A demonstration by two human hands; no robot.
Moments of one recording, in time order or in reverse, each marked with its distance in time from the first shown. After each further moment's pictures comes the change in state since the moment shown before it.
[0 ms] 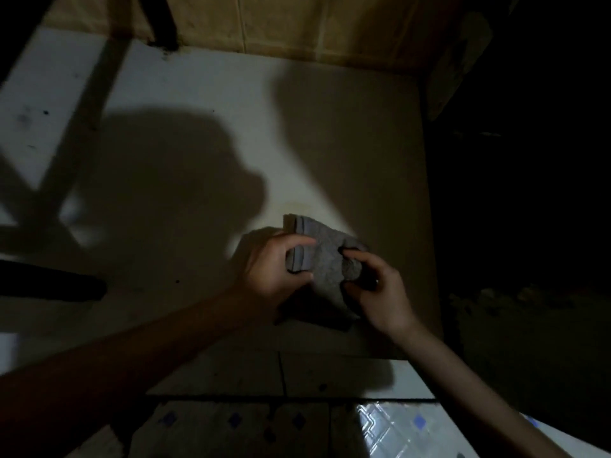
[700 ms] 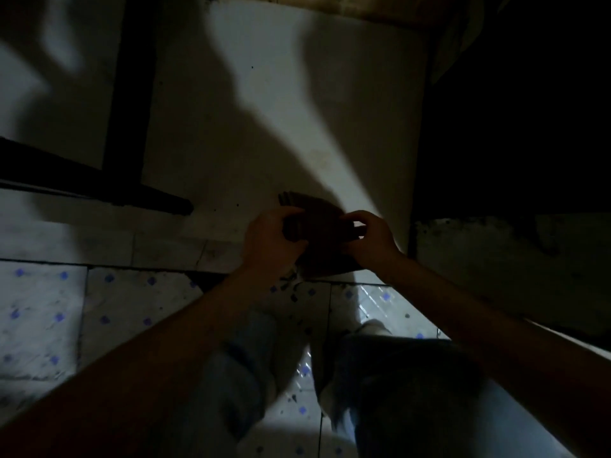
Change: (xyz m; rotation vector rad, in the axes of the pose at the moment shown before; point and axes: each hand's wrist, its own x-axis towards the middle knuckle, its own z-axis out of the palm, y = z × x) left_hand -0.120 0.102 -0.092 -0.155 0.127 -0.427; right_hand -0.086 -0.137 -0.017 -0.053 -0.158 0.396
